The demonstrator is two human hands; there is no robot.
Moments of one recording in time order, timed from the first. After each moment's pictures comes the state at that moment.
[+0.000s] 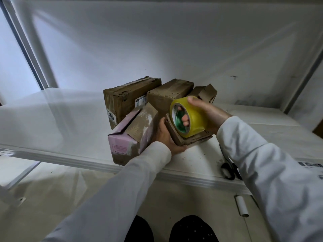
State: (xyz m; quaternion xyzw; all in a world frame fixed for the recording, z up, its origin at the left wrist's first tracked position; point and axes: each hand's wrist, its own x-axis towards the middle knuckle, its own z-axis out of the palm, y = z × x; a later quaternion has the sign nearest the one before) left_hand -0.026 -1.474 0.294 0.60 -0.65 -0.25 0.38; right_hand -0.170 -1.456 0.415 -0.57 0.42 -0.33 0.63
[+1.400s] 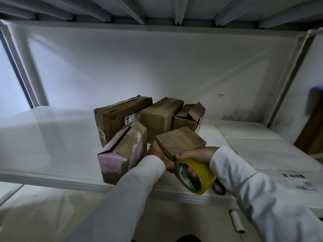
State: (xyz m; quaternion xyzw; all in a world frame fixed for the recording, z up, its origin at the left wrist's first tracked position) left_hand -0.030 -1.472 0.319 0.69 -0.60 -0.33 0.24; right_hand -0.174 -1.410 0.411 -0.52 0.65 -0.10 0.54
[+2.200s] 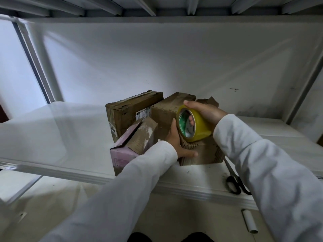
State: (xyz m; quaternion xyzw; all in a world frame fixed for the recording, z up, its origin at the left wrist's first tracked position) left_hand -0.029 -1.487 0.332 0.57 -0.71 -0.30 0.28; right_hand -0.156 -1.472 0.446 -0.56 0.56 -0.35 0.50
